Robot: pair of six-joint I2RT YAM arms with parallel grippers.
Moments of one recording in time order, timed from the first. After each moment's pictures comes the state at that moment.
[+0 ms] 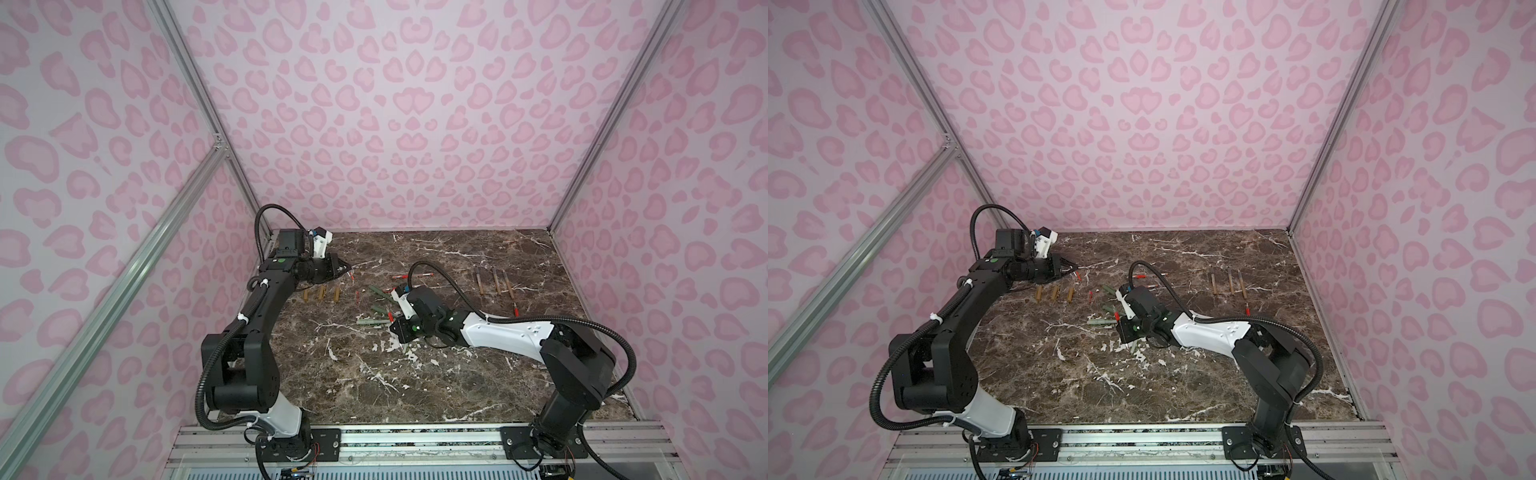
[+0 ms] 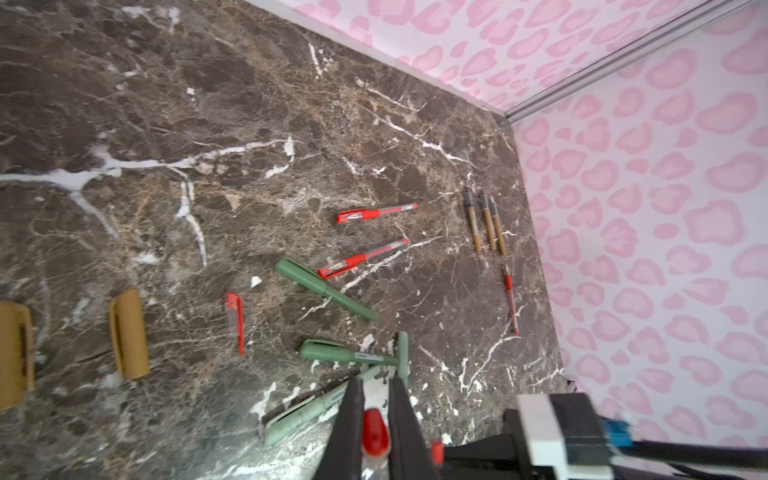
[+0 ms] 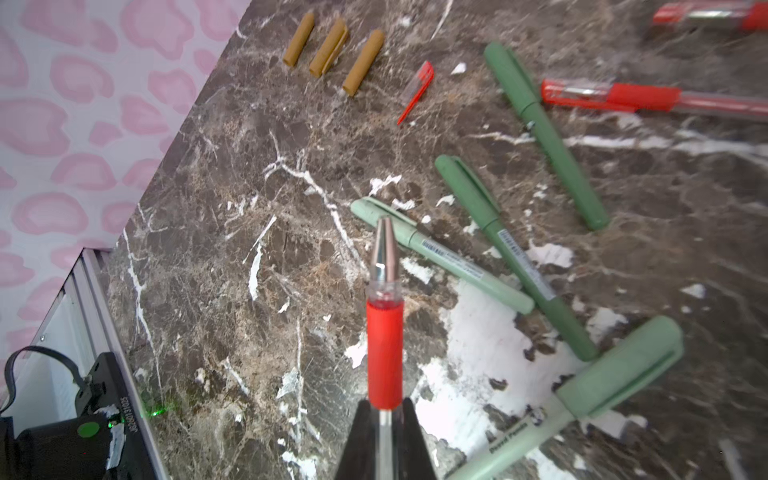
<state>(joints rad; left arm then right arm) -0.01 1.62 1.31 -0.58 0.68 -0.23 0.85 1.72 1.07 -0.13 -0.17 0.48</state>
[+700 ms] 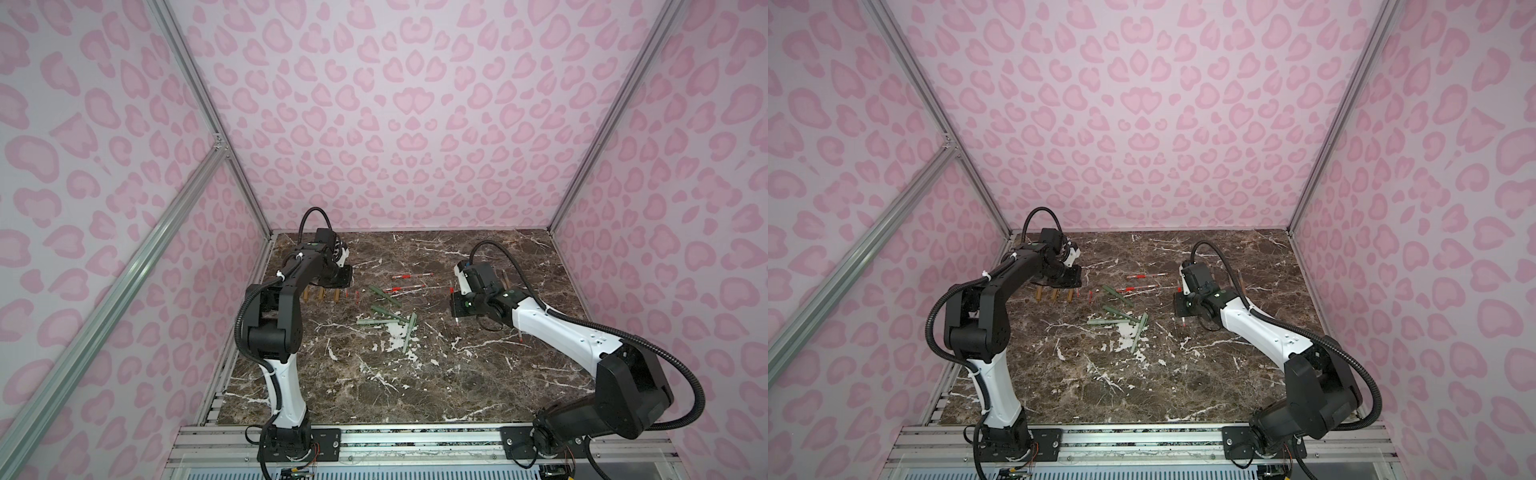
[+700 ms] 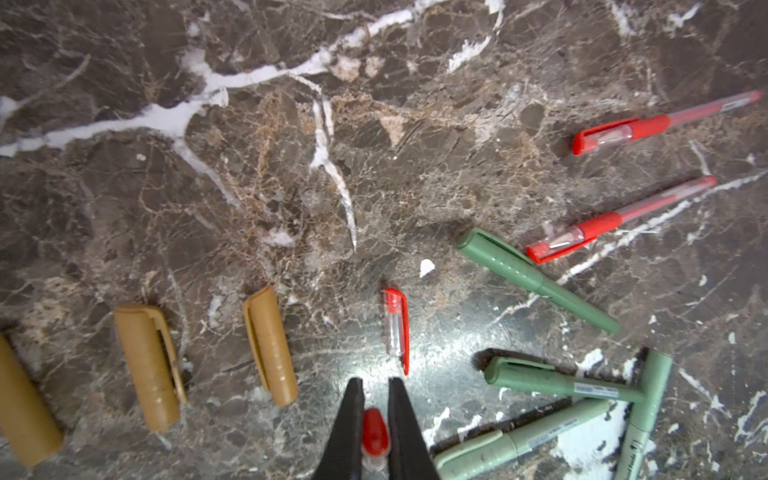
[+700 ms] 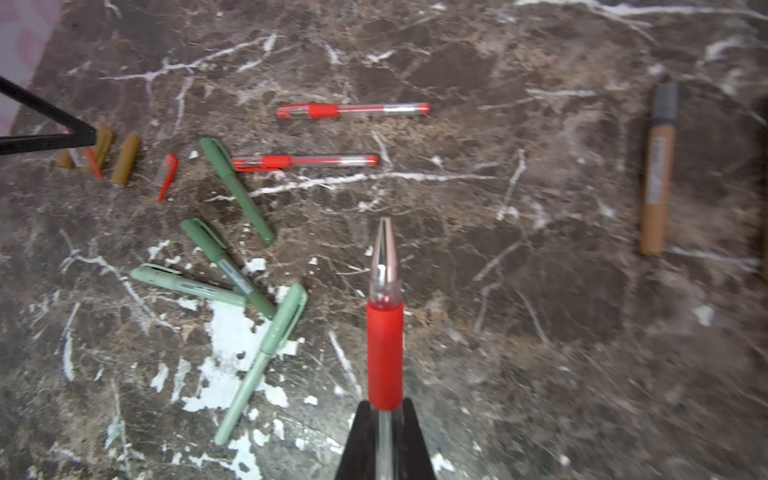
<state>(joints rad) -0.12 2.02 1.58 -0.83 0.22 -0.01 0.48 1.47 1.01 -0.49 -0.04 0.37</state>
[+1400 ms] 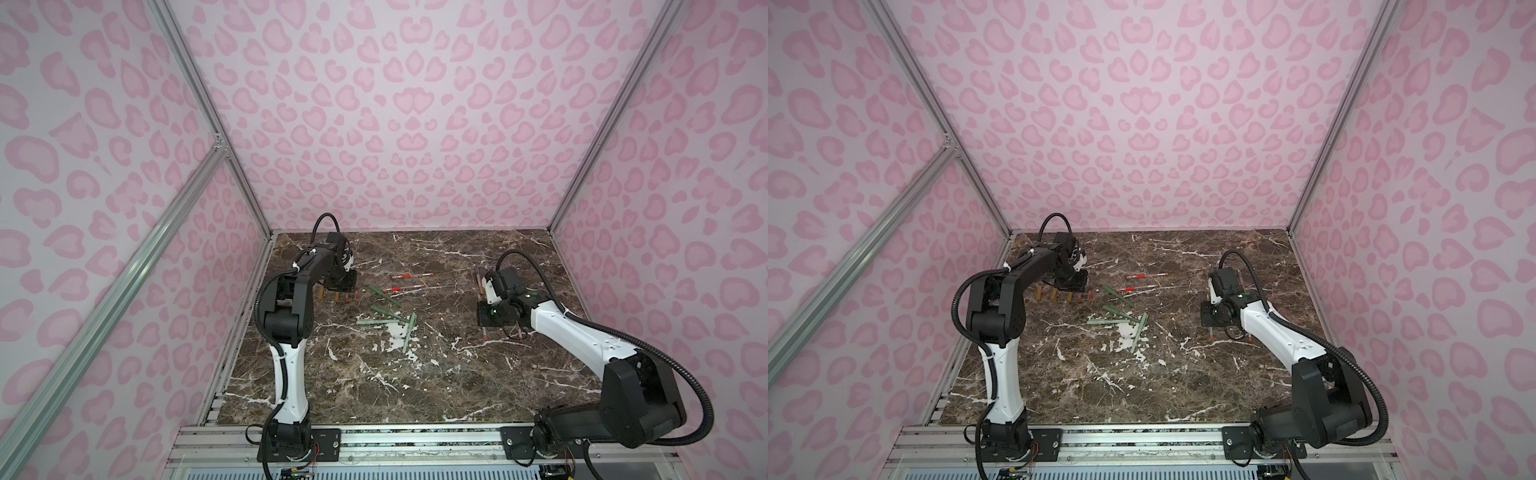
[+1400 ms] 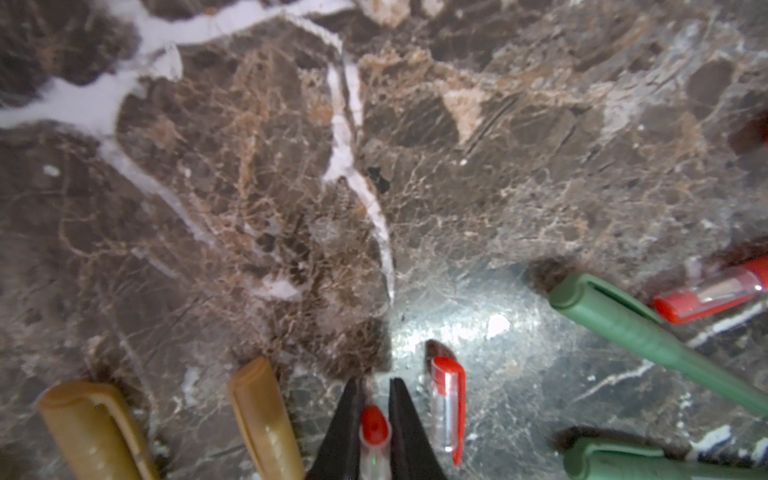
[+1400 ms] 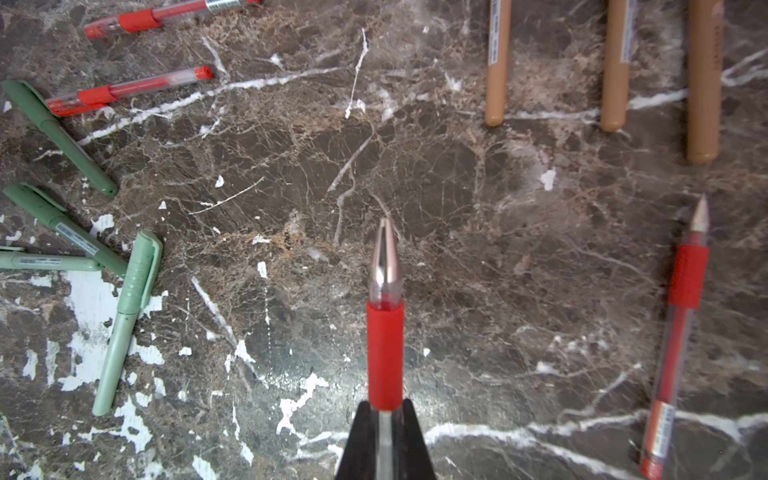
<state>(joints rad) -0.15 2.19 1.70 -0.89 0.13 -0.01 0.31 1.42 0.92 -0.62 -0.06 0.32</state>
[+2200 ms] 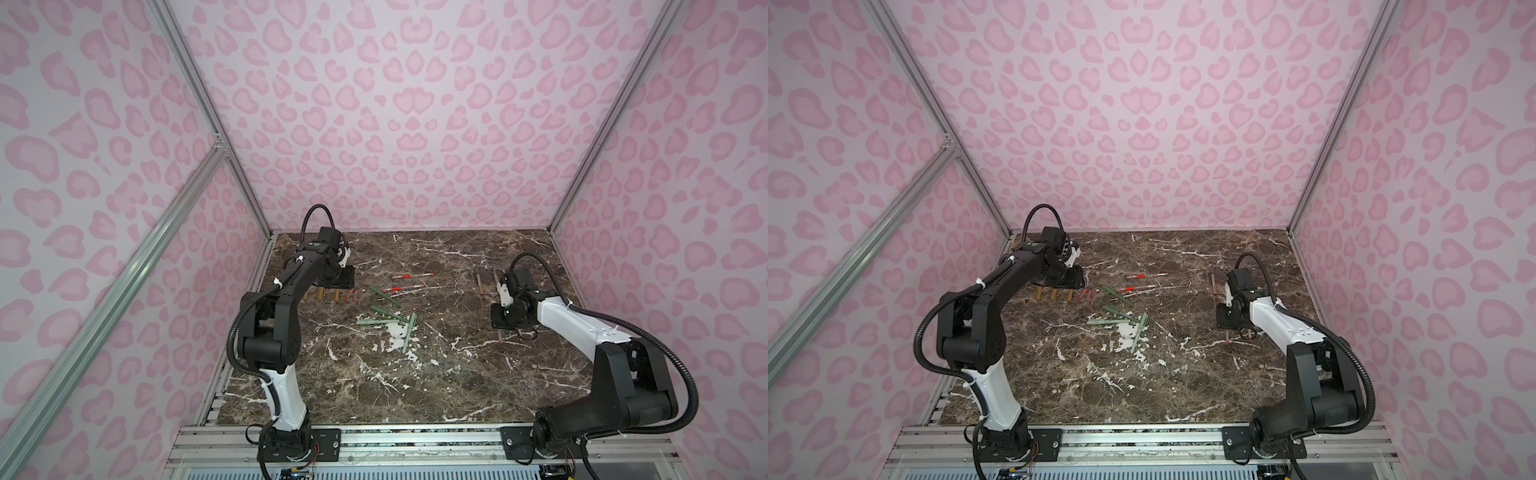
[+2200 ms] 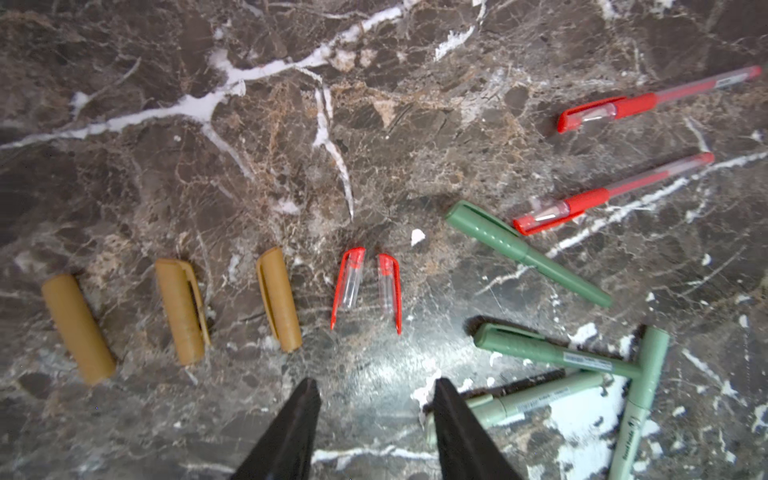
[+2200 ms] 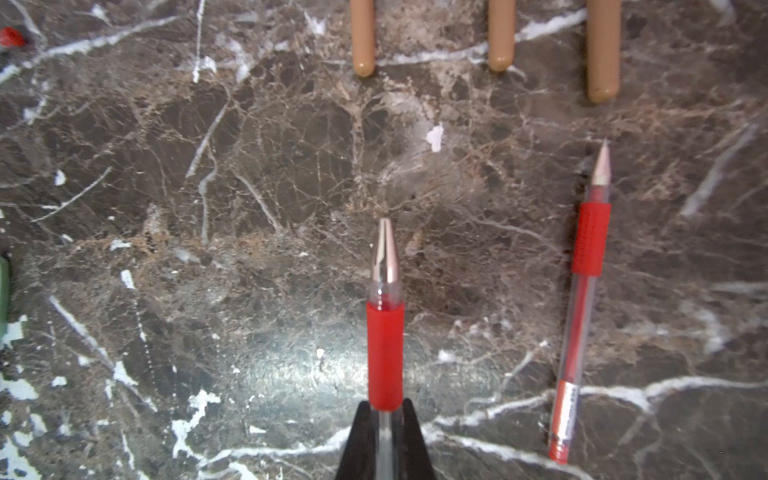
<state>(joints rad) -0.16 1.86 1.49 -0.84 0.15 -0.03 0.14 1.50 0.91 -0.66 -0.07 0.22</state>
